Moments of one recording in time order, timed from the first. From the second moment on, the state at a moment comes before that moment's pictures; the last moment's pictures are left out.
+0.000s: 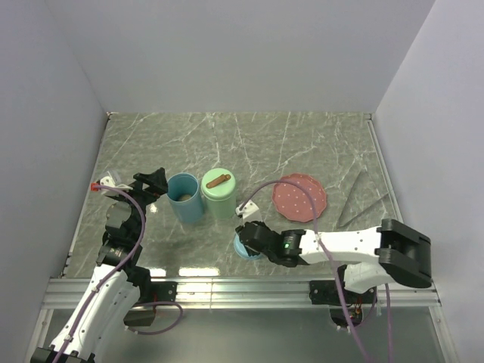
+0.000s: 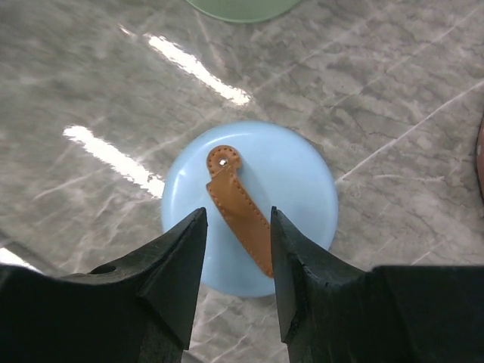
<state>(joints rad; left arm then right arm) -0.22 0.48 0.32 0.20 -0.29 -0.61 1.26 1.32 0.65 -0.15 0.47 0.48</state>
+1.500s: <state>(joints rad) -0.22 0.50 0.34 0.16 -0.36 -0.59 1.17 1.17 1.06 -0.28 0.66 0.26</state>
